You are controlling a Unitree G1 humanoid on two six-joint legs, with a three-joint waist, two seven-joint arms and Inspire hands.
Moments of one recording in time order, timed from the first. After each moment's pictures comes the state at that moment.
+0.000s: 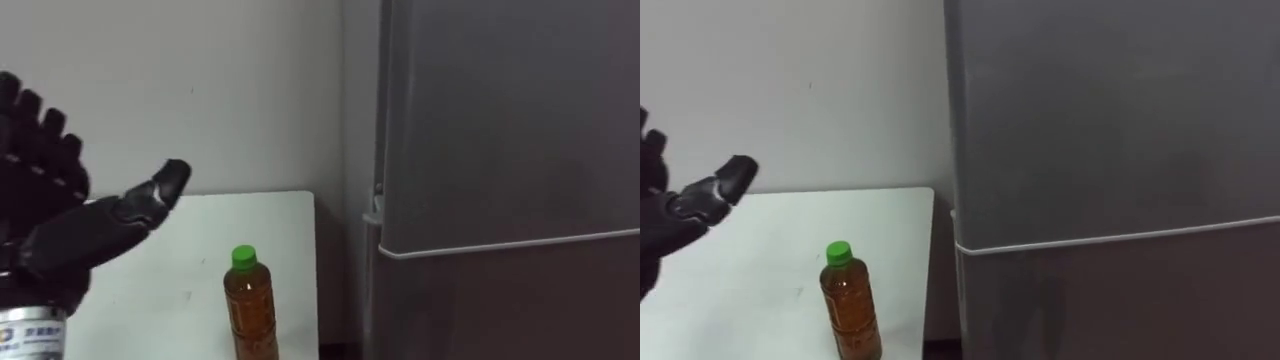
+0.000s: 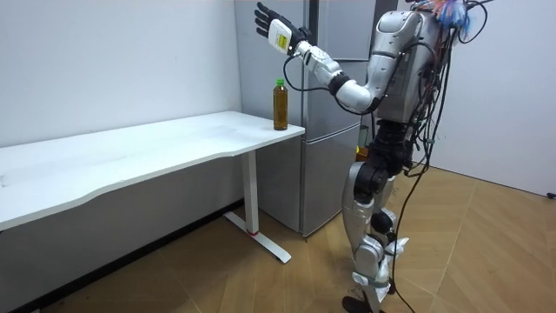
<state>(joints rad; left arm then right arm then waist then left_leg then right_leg) -0.11 0.22 0.13 -0.47 -0.54 -0.02 0.15 0.09 -0.19 -0.02 1.20 0.28 -0.02 0.15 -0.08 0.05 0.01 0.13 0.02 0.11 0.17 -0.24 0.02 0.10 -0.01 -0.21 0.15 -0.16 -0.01</state>
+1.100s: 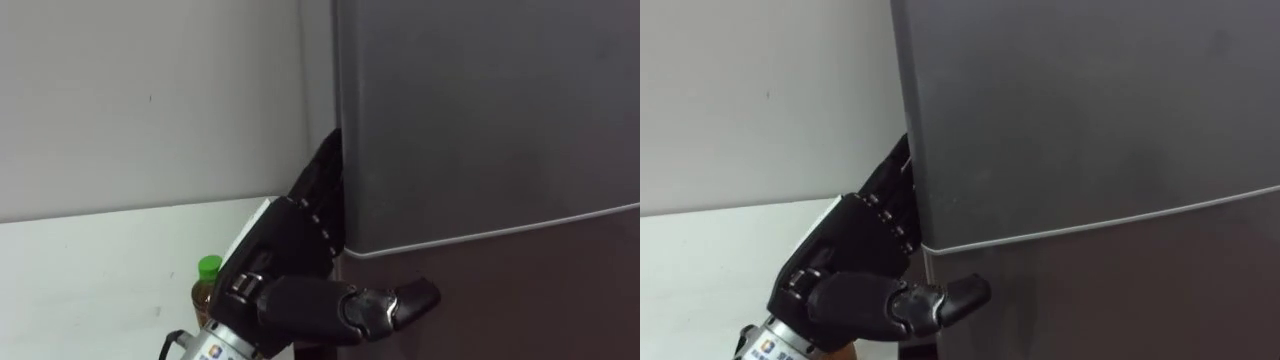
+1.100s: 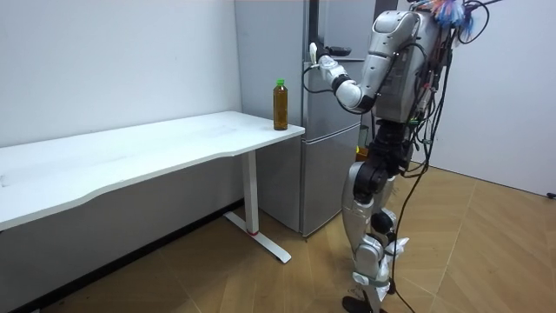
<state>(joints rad) -0.13 0.18 -0.21 -0.40 -0.64 0.16 -0.19 0.03 -0.20 0.06 1.22 0.28 0.05 0.16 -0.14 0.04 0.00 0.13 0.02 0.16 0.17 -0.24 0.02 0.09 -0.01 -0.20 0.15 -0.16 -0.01</state>
